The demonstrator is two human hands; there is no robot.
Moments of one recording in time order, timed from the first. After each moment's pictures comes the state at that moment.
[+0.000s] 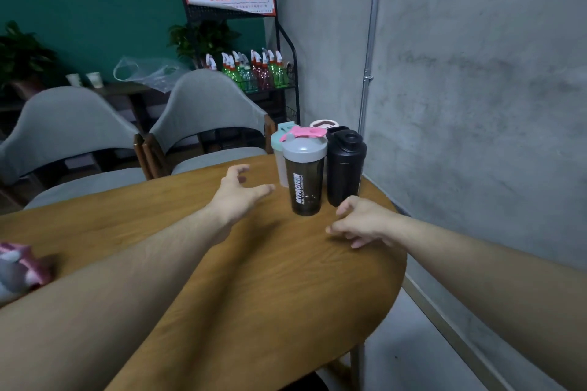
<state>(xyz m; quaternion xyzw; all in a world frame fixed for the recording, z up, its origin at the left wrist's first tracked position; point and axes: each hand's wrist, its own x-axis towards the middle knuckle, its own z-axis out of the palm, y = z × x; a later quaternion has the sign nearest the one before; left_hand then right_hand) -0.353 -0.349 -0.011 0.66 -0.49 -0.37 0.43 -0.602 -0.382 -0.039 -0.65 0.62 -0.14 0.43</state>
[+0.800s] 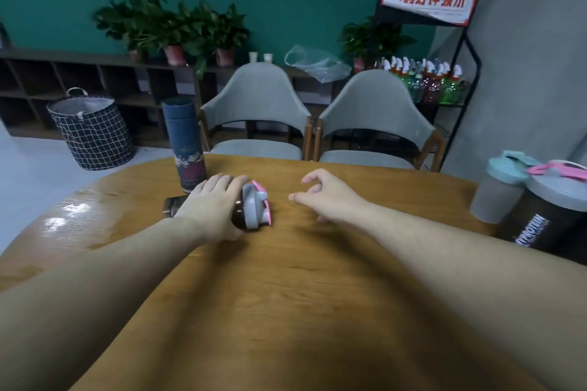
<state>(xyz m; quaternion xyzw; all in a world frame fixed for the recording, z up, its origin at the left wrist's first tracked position) 0.003 -0.150 -0.029 0.82 -0.58 0.04 0.03 -0.193 -0.285 0.001 -0.82 0.38 -0.14 0.40</state>
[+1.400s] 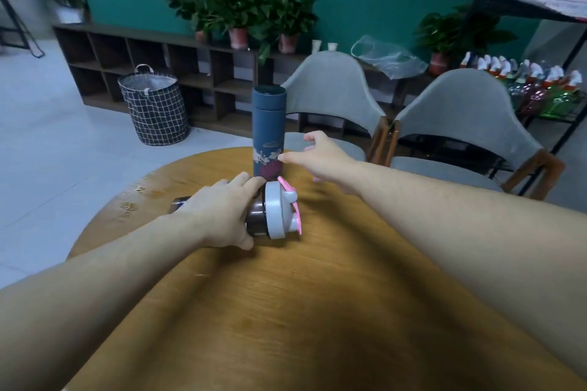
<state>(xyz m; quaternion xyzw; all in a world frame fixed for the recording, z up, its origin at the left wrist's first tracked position) 0.114 -0.096 -0.028 0.84 -0.54 -0.03 0.02 0.026 -0.277 0.004 -0.83 0.33 -0.14 0.44</state>
